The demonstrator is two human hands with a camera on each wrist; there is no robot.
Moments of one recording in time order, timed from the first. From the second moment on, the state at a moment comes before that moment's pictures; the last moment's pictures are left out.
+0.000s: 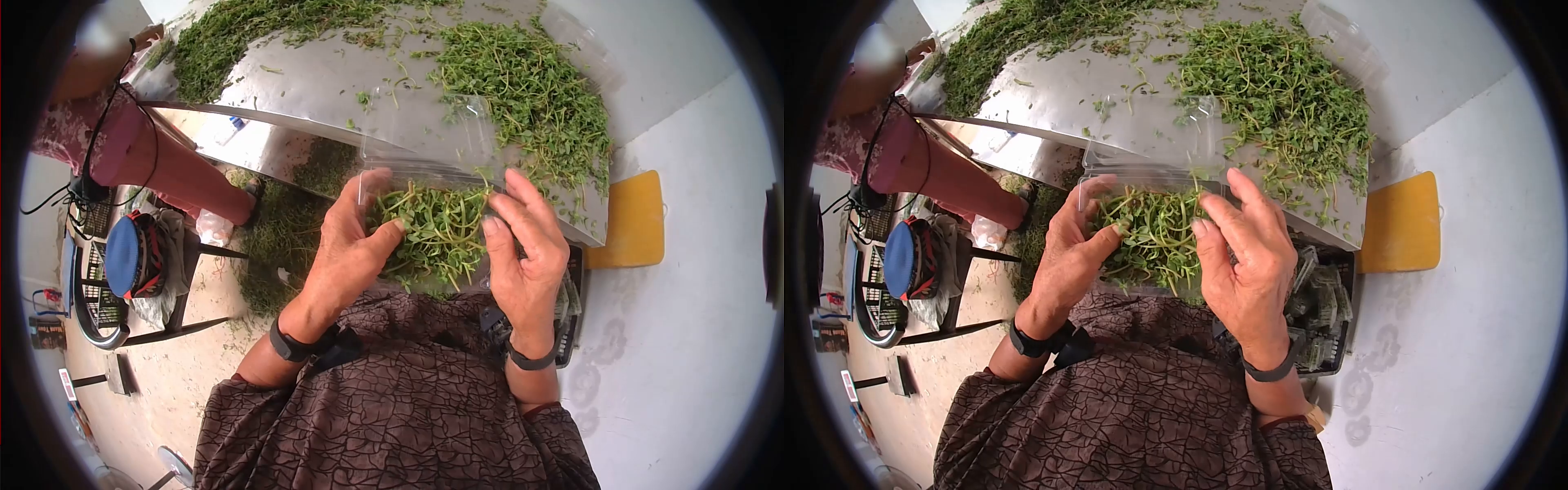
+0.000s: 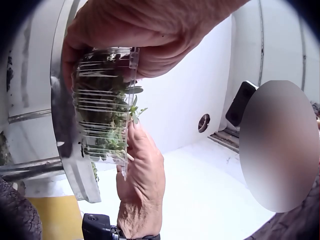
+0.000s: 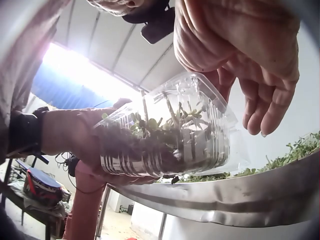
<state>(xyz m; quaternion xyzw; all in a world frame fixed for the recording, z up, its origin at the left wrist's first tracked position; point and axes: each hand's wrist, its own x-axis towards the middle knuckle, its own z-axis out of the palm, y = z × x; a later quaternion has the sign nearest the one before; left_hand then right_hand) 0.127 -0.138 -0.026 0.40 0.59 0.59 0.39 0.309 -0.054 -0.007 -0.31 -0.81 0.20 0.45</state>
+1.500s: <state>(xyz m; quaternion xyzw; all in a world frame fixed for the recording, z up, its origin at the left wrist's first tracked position) 0.112 -0.121 -0.024 0.39 0.58 0.59 0.41 0.291 -0.050 0.016 -0.28 -0.91 0.04 0.31</state>
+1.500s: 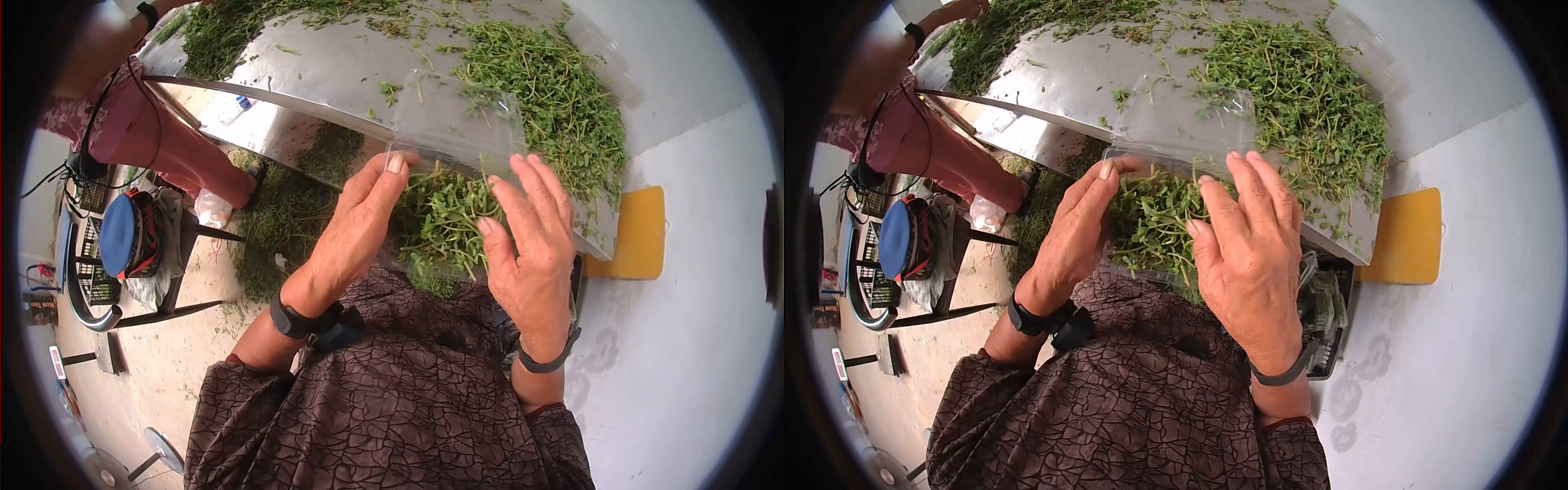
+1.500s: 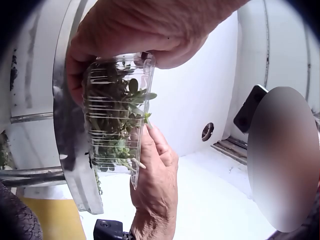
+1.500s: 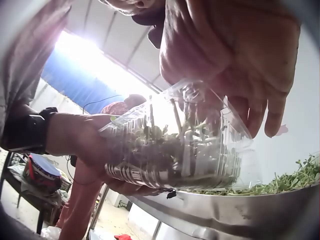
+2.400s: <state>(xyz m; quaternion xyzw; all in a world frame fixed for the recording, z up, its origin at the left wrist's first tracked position) 0.113 -0.108 -0.024 0.41 0.53 0.58 0.47 0.285 -0.044 0.012 -0.33 -0.90 0.00 0.28</state>
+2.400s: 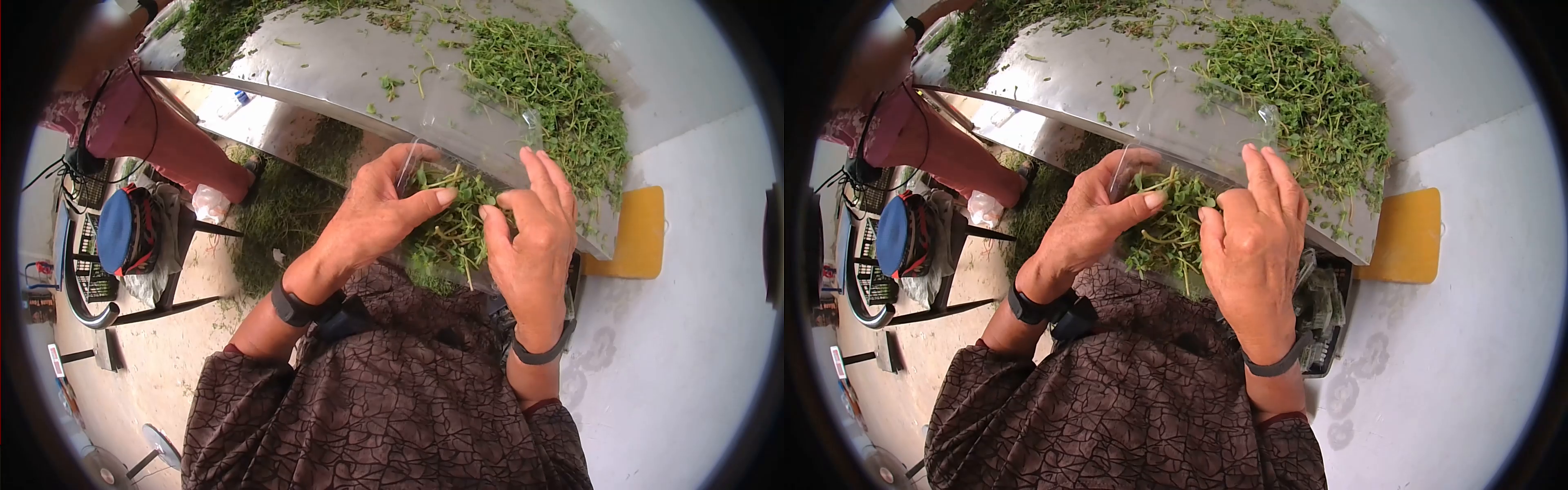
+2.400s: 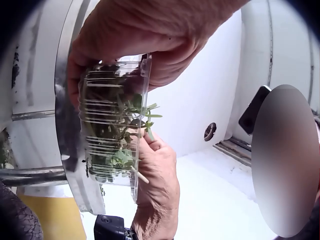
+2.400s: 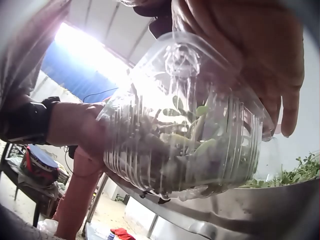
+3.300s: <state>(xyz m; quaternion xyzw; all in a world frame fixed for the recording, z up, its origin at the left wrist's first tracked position) 0.072 -0.094 -0.003 0.40 0.60 0.62 0.32 0.252 -0.015 0.003 -0.39 -0.73 0.39 0.40</state>
